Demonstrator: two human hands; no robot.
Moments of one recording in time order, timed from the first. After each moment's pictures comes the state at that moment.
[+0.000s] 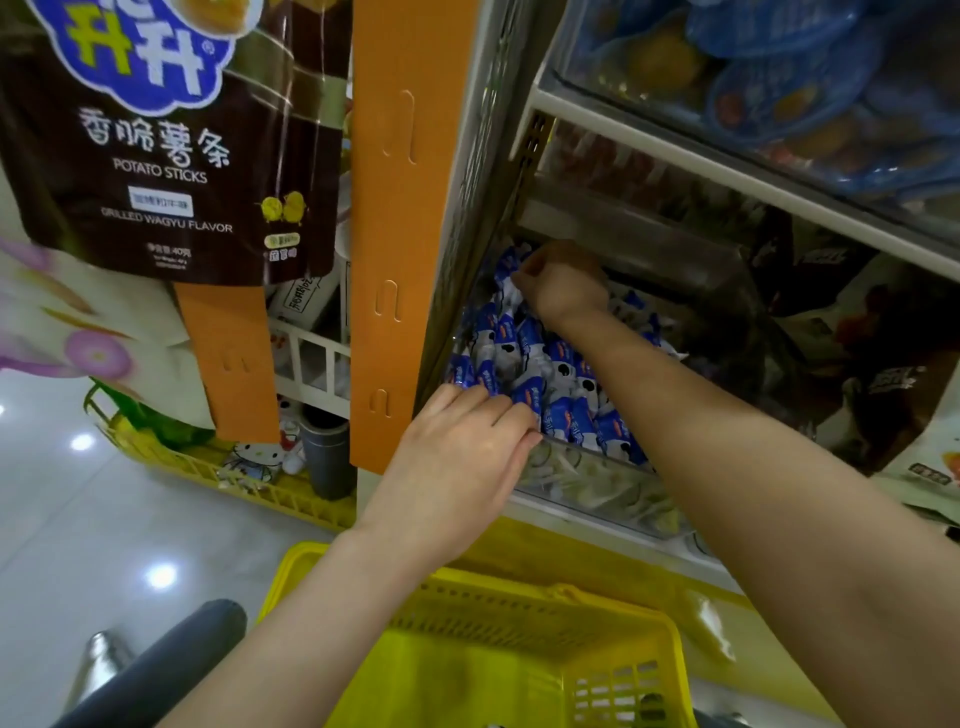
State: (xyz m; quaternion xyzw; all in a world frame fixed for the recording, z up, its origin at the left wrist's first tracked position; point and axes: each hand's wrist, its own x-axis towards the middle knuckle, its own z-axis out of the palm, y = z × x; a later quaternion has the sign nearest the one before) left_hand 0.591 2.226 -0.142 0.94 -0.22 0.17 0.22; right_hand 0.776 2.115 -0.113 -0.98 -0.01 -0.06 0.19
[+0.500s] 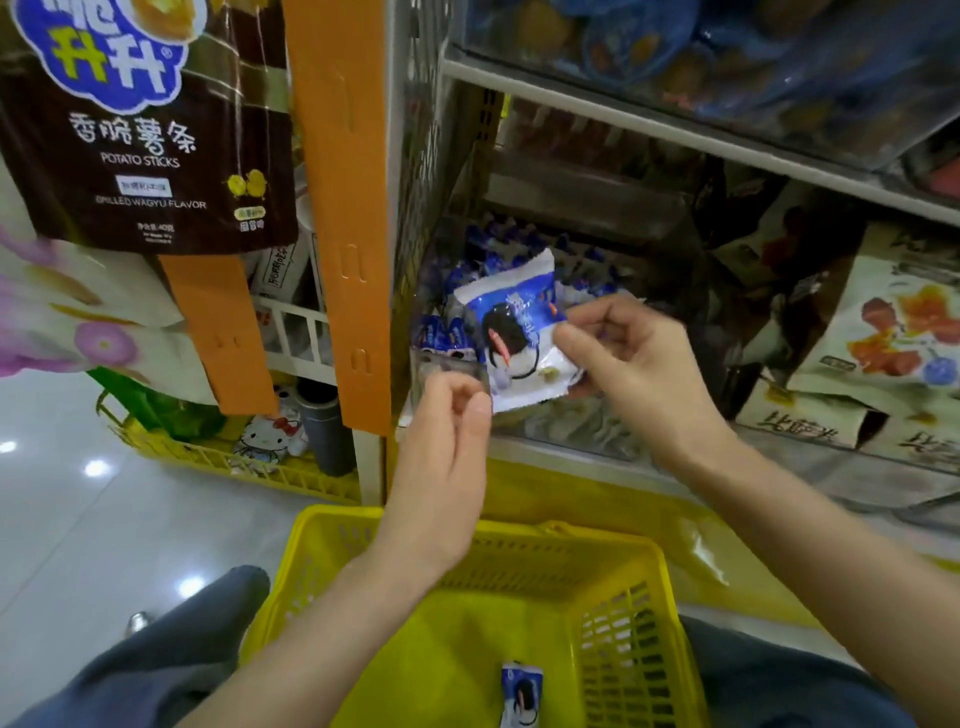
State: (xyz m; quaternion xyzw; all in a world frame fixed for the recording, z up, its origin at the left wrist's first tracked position) left_hand 0.533 2.202 -0.145 0.76 -0.06 0.10 0.63; right_hand 0.580 2.059 -0.086 -0.80 -0.09 -0.07 0.59
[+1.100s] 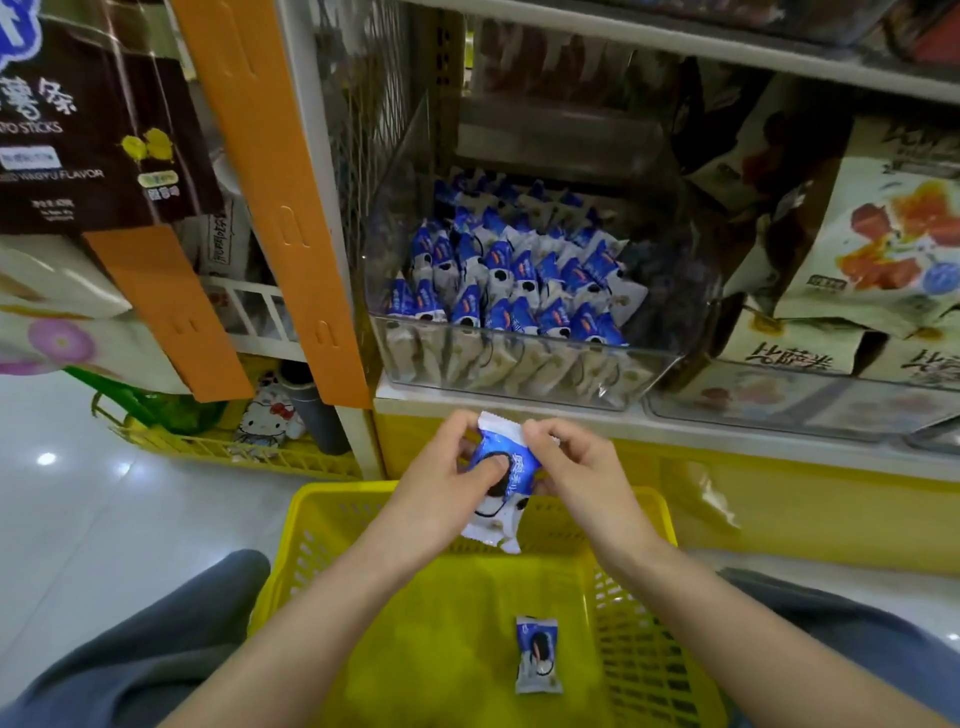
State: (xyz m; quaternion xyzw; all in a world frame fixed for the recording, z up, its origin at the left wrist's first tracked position) left_hand 0.530 2.187 -0.181 0.77 -0.01 -0.16 0.62; right_hand 0.524 2.057 -0.188 -0.73 0.10 0.06 0.68
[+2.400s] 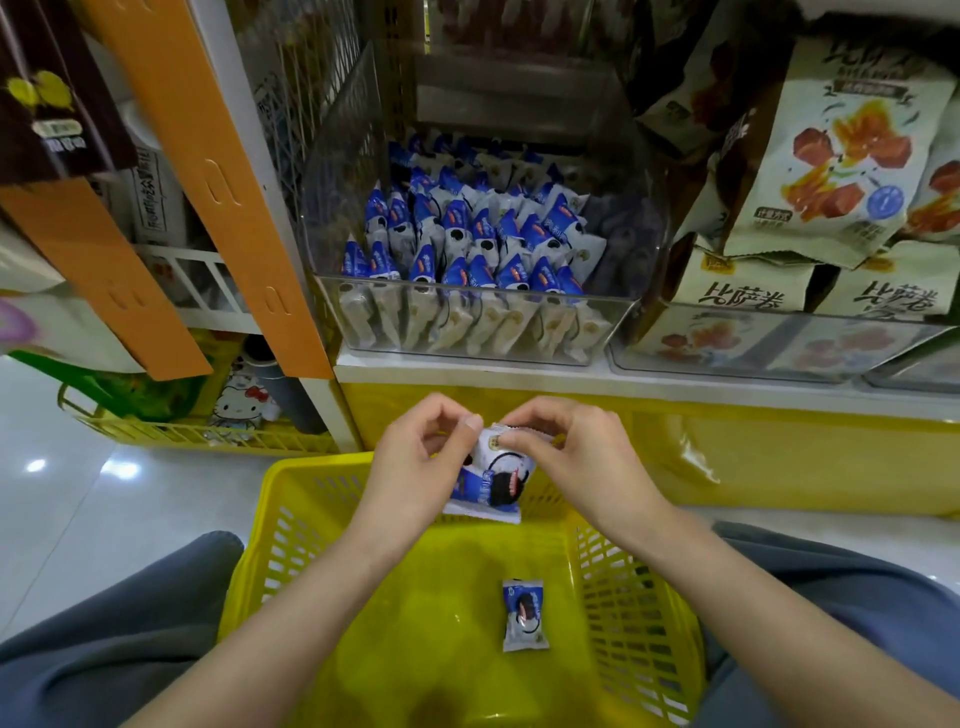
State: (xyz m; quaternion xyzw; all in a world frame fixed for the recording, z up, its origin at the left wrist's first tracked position) left_hand 0.513 2.174 -0.204 0.77 -0.05 -0.05 0.64; right_hand 0.506 2.018 -0.193 -0.90 -0.06 -0.02 0.42
